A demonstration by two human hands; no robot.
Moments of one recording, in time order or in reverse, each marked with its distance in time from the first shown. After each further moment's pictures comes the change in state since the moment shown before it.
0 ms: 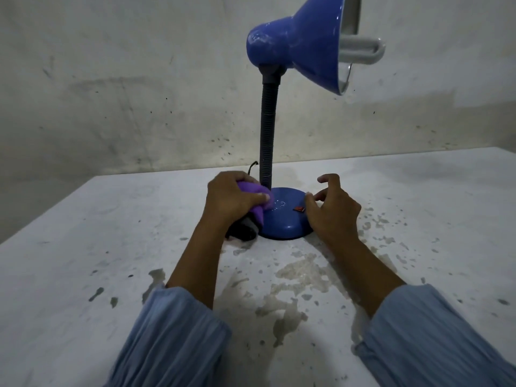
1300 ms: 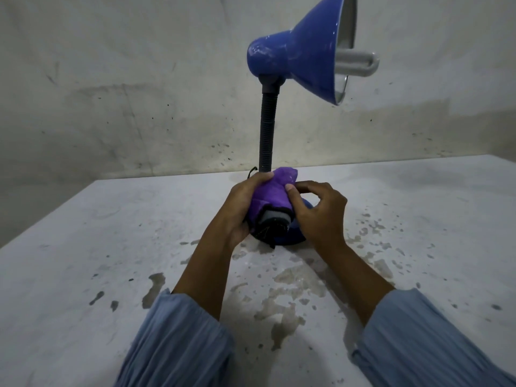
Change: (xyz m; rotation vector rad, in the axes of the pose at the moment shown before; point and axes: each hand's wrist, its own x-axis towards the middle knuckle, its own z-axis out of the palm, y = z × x) left_hand -0.011 0.015 0.013 -0.901 -0.318 -0.354; right_hand -0.013 -0.042 -0.014 0.386 0.131 -0.255
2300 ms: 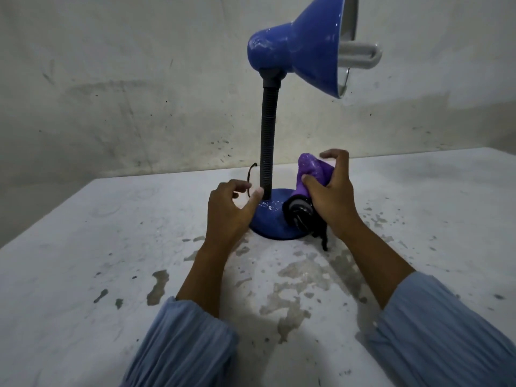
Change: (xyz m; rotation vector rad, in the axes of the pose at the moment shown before) left_hand 0.009 -0.033 -0.036 0.794 0.366 0.641; right_hand 0.023 0.011 -0.008 0.133 -0.091 0.350
